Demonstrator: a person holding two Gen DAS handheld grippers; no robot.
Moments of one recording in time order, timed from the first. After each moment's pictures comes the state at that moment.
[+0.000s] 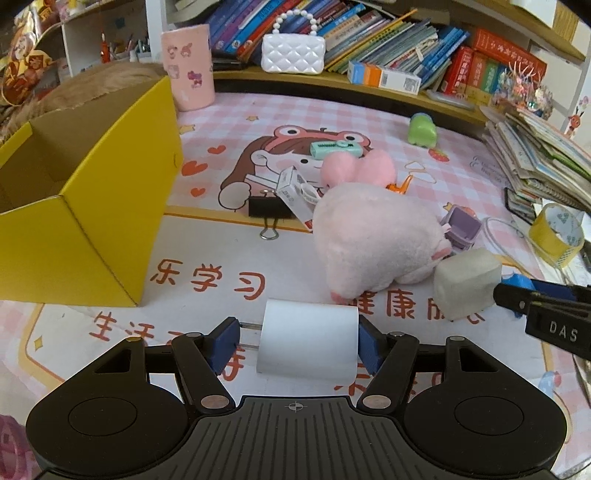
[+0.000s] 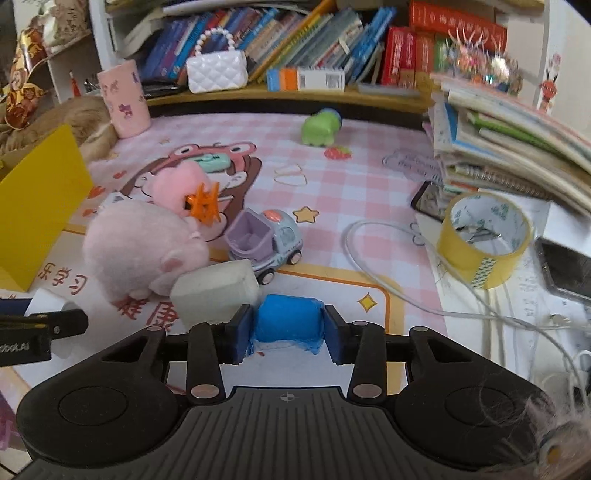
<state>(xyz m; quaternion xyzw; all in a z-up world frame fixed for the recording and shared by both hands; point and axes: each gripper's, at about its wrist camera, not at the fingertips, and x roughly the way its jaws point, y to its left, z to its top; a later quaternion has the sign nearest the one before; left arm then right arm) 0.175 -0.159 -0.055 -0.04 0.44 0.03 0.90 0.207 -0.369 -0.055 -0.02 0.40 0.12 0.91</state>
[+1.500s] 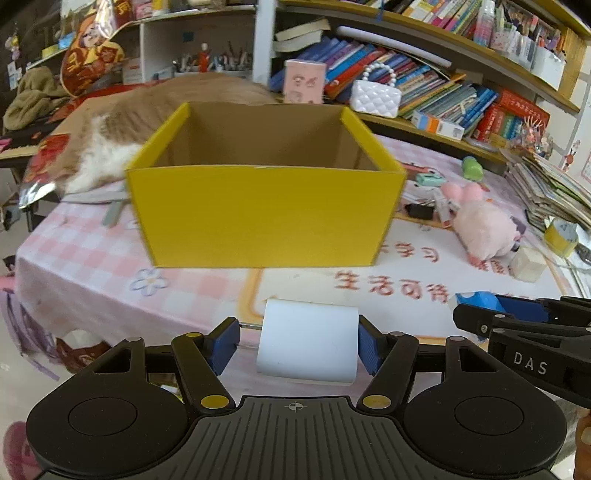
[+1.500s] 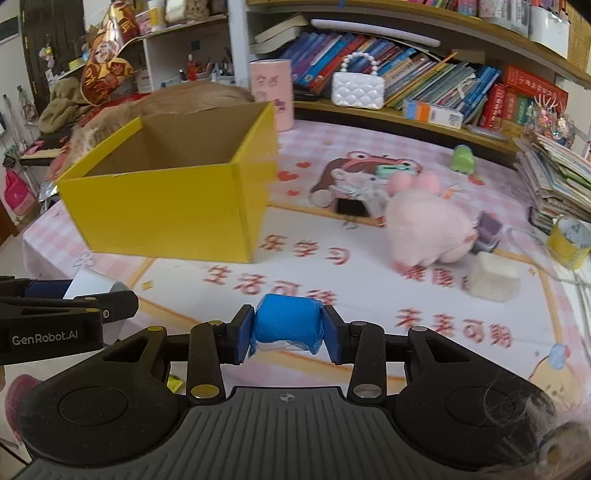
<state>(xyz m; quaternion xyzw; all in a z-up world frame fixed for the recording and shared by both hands) 0.041 0.052 -0.024 -0.06 0.39 0.03 0.92 0.069 -0.130 -0.026 -0.03 0.38 0.16 0.91</state>
